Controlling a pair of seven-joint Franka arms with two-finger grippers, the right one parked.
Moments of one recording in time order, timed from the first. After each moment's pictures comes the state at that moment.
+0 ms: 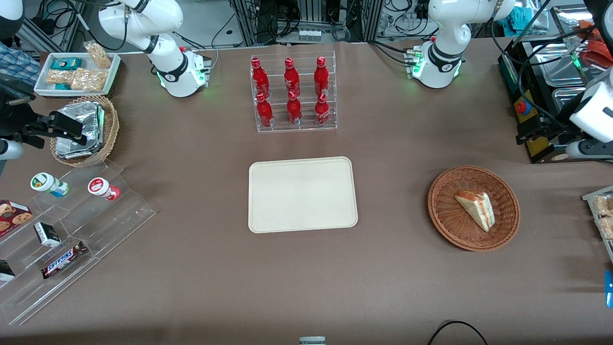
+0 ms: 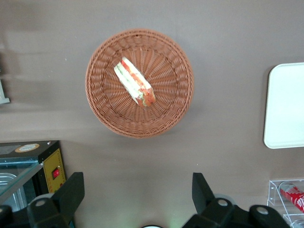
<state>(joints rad) 0.01 0.00 -0.01 -1.66 0.00 1.56 0.01</state>
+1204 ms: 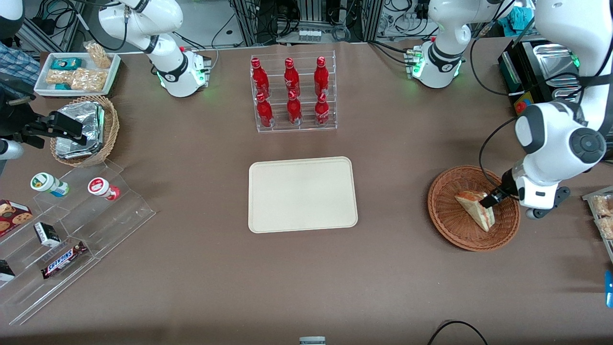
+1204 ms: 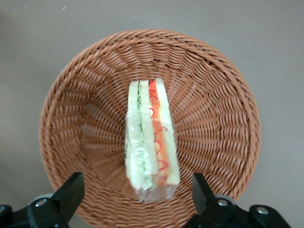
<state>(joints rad) 0.04 0.25 0.00 -2.08 -0.01 2.32 -0.64</state>
